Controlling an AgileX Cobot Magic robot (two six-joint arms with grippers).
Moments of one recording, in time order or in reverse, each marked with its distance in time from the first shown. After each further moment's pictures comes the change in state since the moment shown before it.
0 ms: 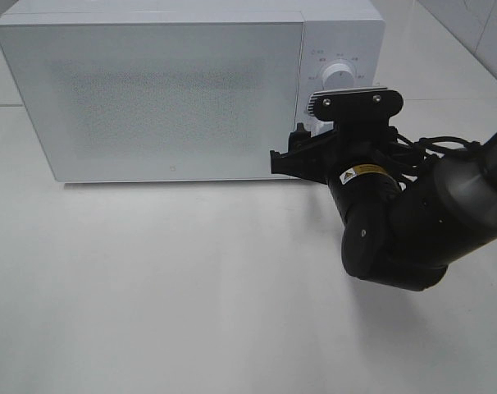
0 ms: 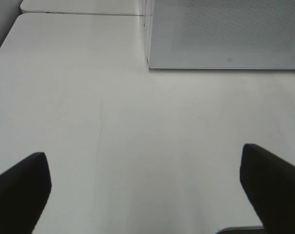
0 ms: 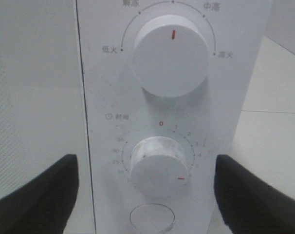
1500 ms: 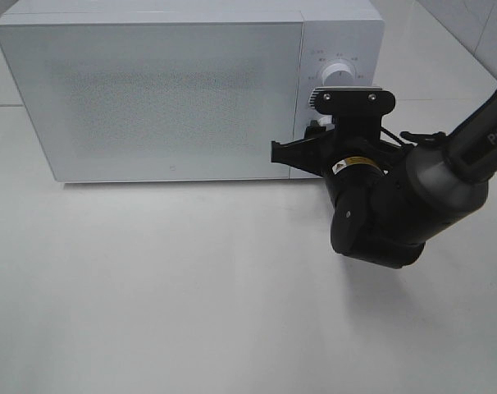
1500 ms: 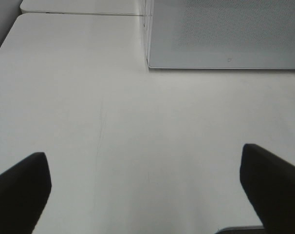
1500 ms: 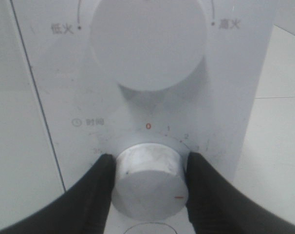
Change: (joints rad) left arm 0.000 0.000 0.000 0.000 0.000 0.000; right arm -0.080 0.097 -0.110 -0.033 0.039 0.071
